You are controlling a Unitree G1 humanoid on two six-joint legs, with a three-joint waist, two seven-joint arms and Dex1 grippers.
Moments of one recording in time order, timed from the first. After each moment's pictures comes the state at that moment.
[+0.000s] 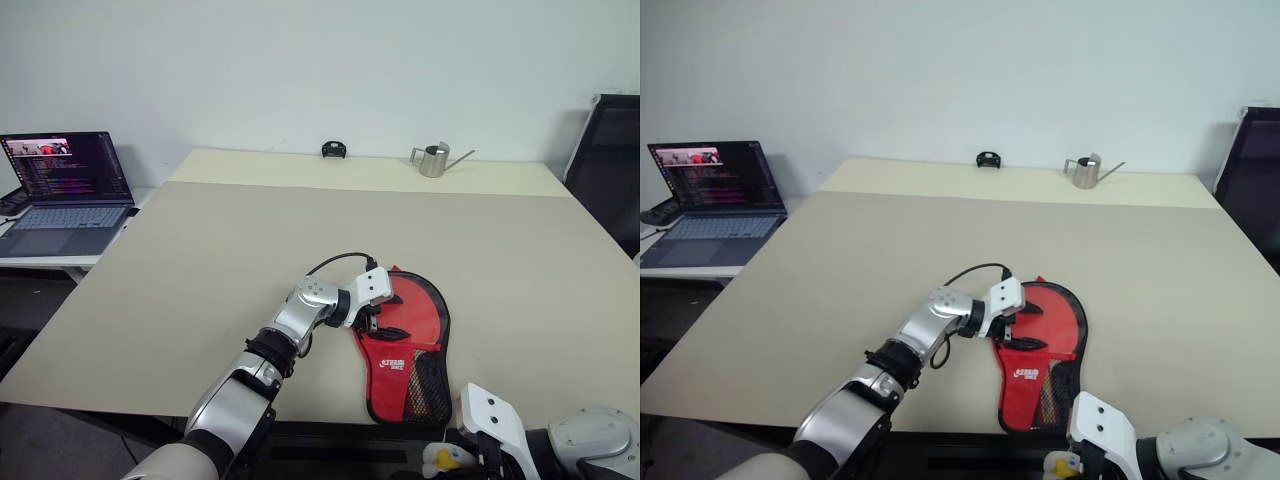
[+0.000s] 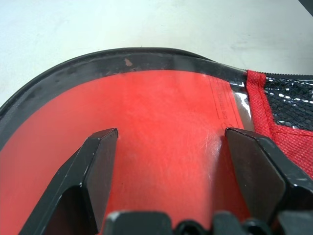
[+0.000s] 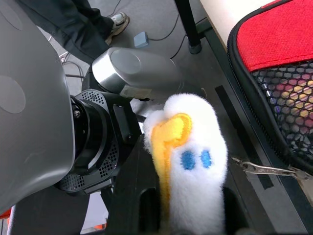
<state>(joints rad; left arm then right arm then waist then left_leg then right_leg) -0.83 0.12 -0.37 0.78 0.05 -0.03 -1.11 0.24 -0.98 0.01 -0.97 0.65 1.03 0.83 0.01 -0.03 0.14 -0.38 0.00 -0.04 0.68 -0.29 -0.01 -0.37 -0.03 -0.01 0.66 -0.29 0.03</state>
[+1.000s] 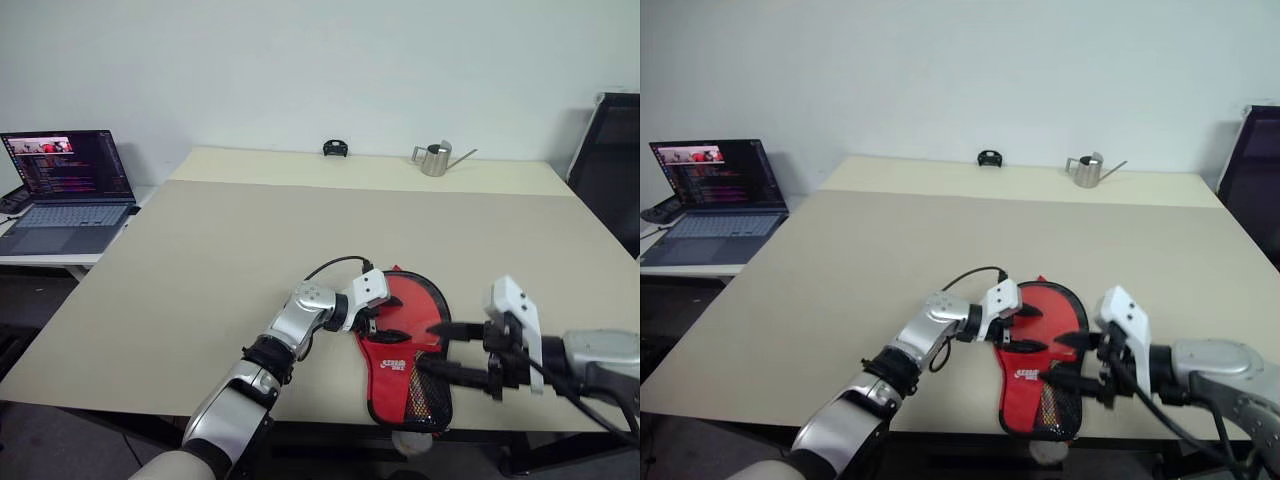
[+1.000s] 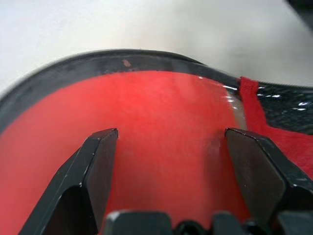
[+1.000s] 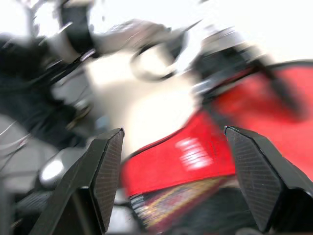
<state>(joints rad) -0.73 0.14 -0.34 0.64 -0.01 0.03 -1.15 -0.15 -0.88 -0.20 -0.65 0.95 1.02 0.70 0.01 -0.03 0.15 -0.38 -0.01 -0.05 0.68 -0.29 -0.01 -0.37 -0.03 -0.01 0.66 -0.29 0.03</state>
